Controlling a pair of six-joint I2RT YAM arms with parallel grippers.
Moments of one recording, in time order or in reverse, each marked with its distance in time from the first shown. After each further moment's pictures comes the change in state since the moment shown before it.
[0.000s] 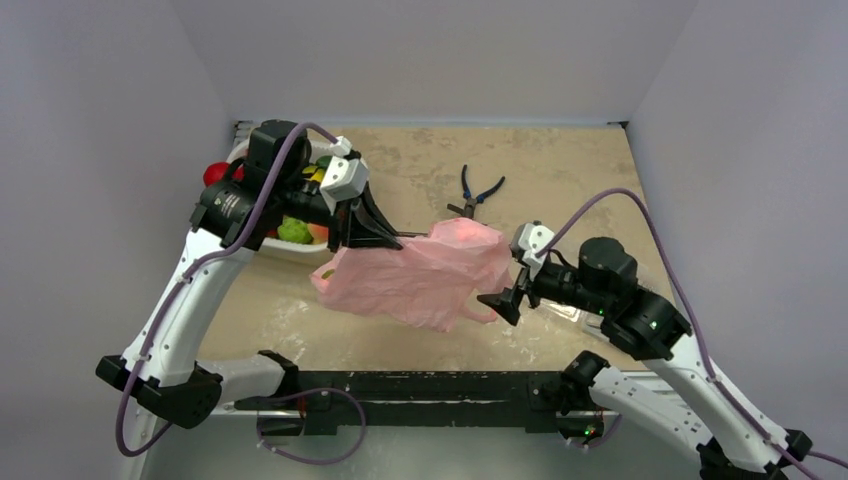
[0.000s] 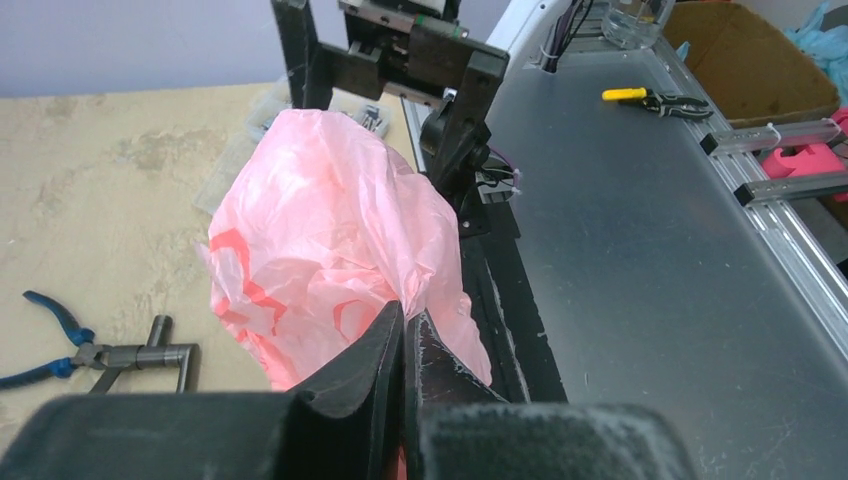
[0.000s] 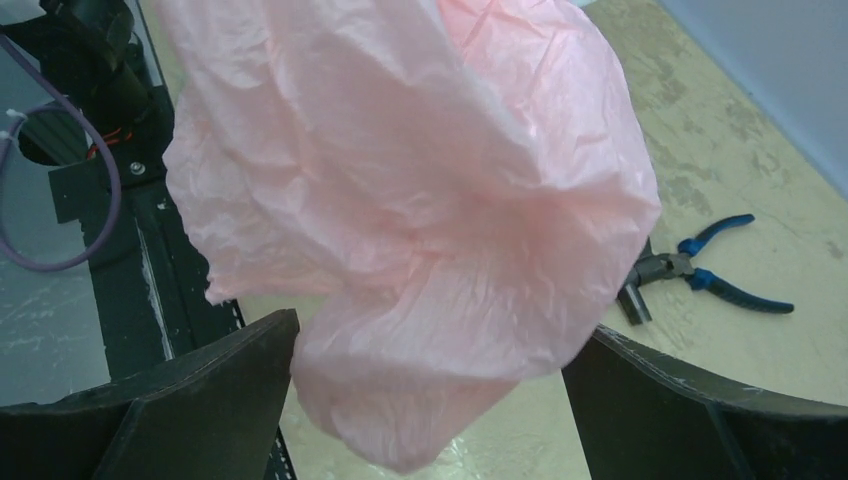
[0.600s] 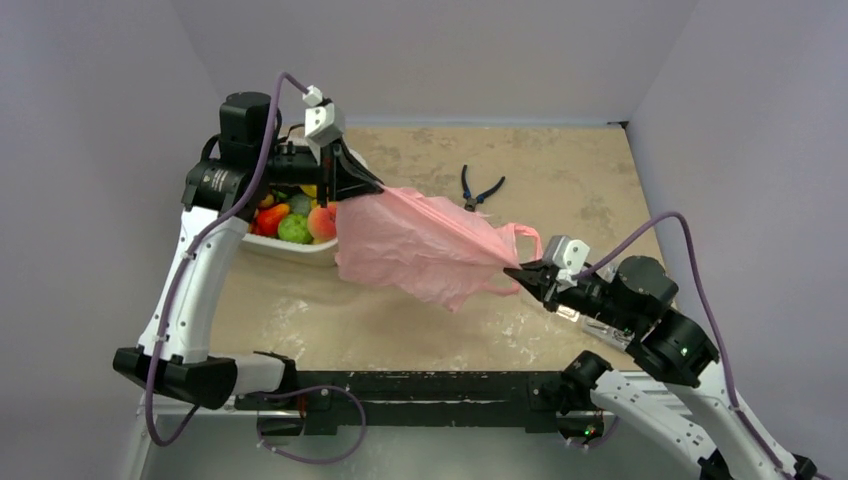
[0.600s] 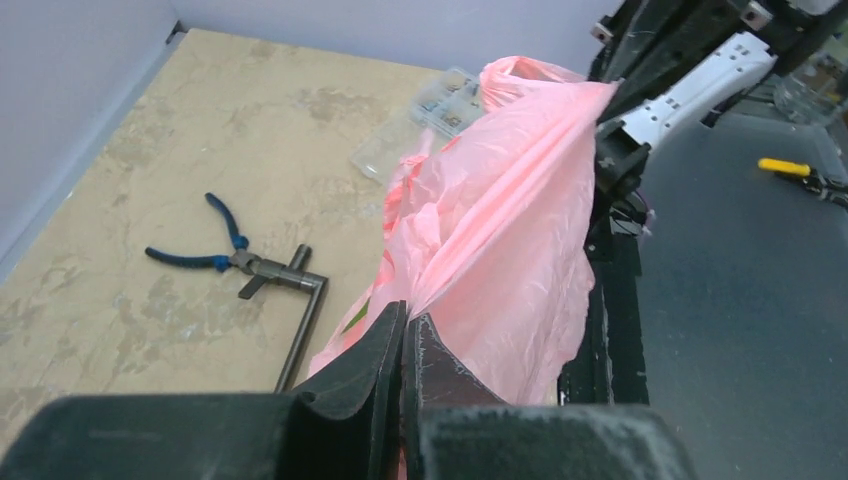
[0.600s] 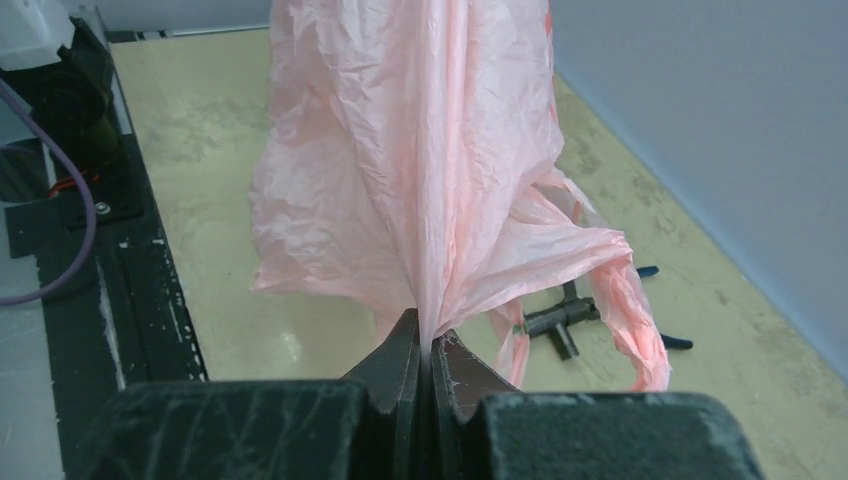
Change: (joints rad) left arm 0.232 0.051 0.026 0.122 -0.068 -0.100; right arm -0.019 -0.114 -0.010 0.041 0.011 -0.037
